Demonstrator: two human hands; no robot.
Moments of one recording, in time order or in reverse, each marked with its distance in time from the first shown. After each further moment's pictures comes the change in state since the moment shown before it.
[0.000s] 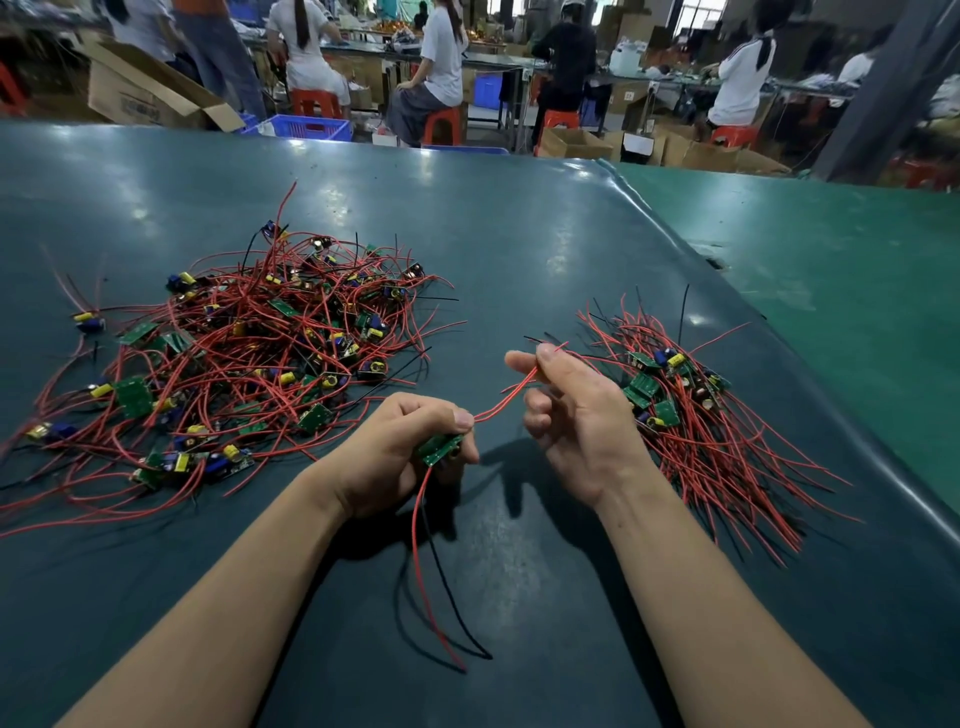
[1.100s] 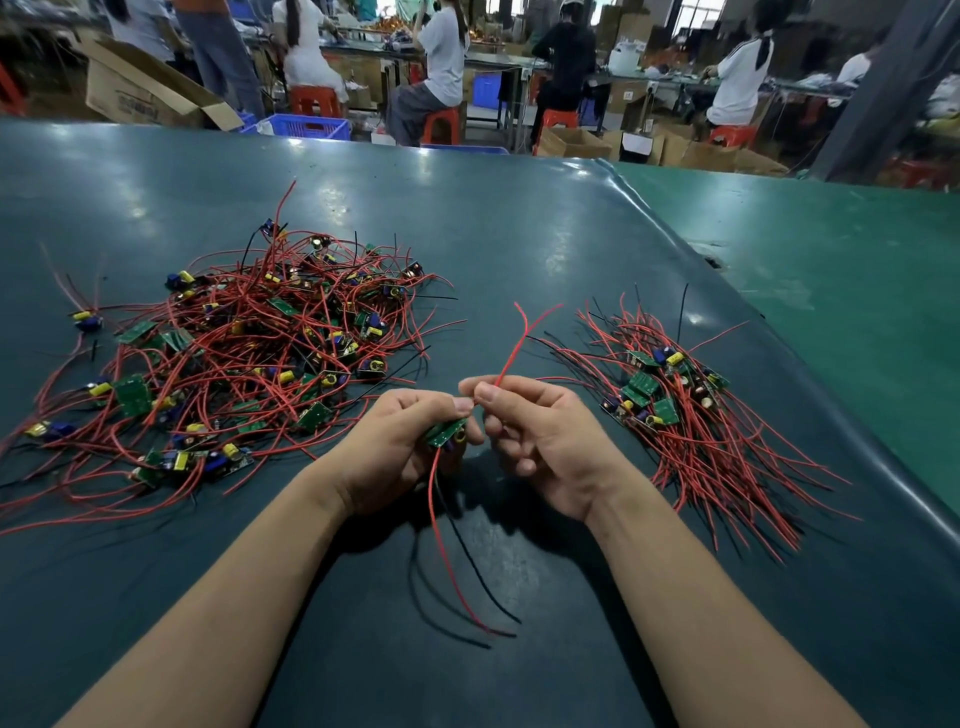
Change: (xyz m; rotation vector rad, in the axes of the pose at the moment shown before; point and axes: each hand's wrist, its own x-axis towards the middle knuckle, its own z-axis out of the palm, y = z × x) left_hand 0.002 0.001 0.003 -0.089 0.065 -0.029; right_hand -0.012 0.009 0.007 -0.293 -0.211 0.197
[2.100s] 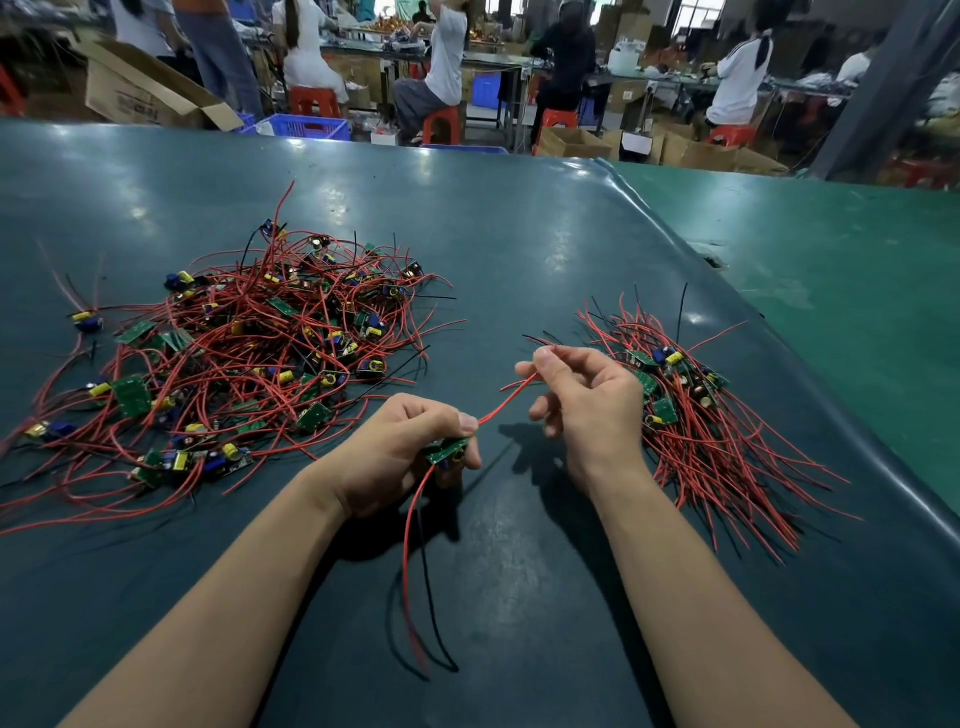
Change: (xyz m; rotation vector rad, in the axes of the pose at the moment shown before) left_hand -0.004 0.000 -0.003 0.170 -0.105 0.002; right_hand 0.015 -0.003 -0.018 -0.098 0.474 -0.374
